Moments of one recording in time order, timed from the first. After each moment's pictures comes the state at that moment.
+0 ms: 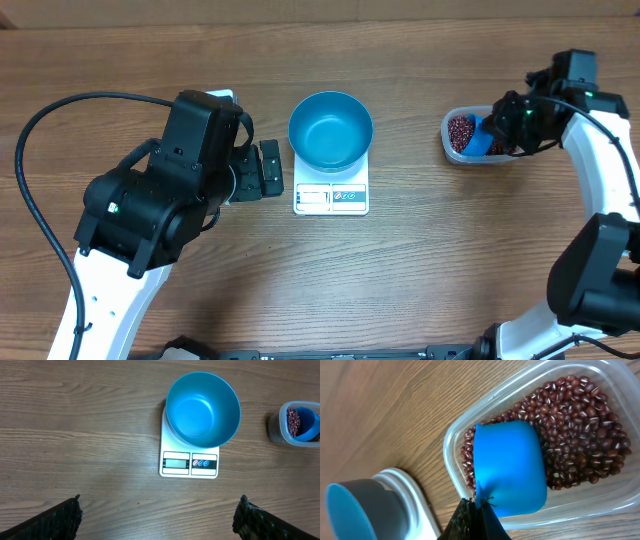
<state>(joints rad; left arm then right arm) -0.43 1.28 1.64 -1.31 -0.10 -0.49 -0.23 1.80 1.44 -0.84 -0.43 0.41</state>
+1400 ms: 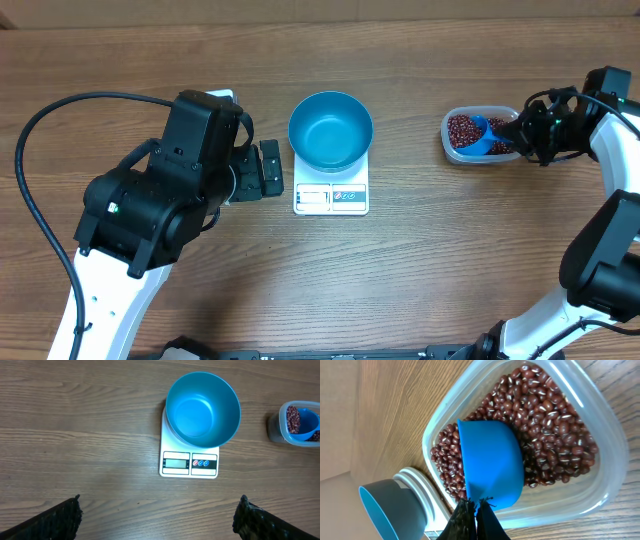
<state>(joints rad) -0.43 1.28 1.64 -1.31 -0.10 -0.49 -0.38 1.90 1.45 -0.90 -0.60 0.39</state>
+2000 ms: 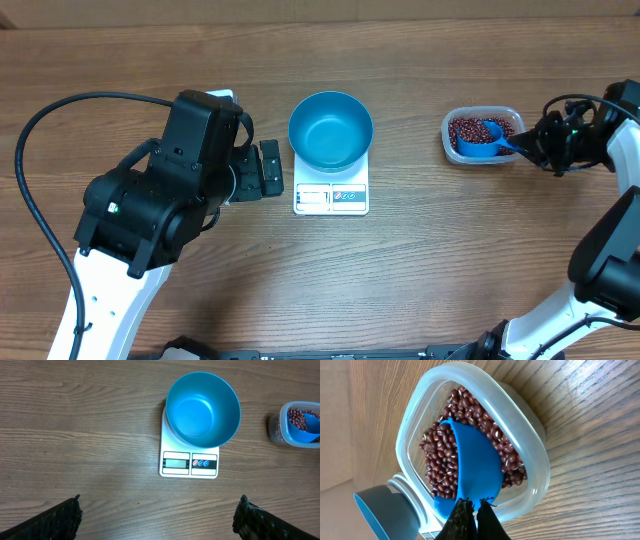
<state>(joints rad) -0.43 1.28 1.64 -1.31 -0.10 -0.49 -0.47 1.93 1.45 -0.94 -0.62 0.33</state>
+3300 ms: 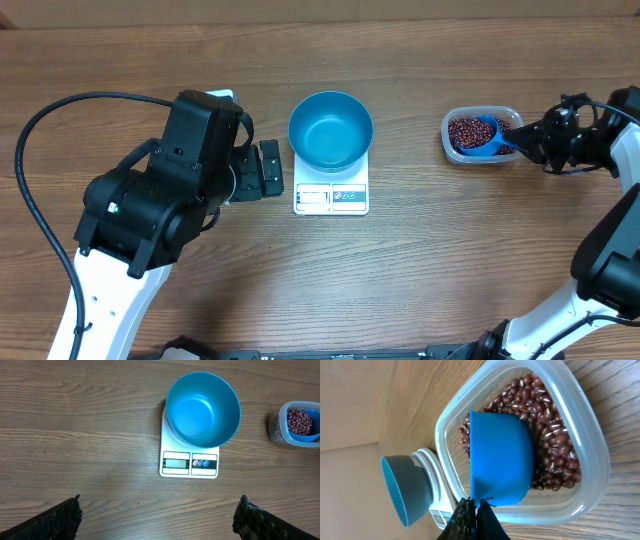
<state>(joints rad) -0.43 1.28 1.64 -1.31 -0.10 -0.49 -0.50 1.95 1.43 -0.92 -0.84 0.11</state>
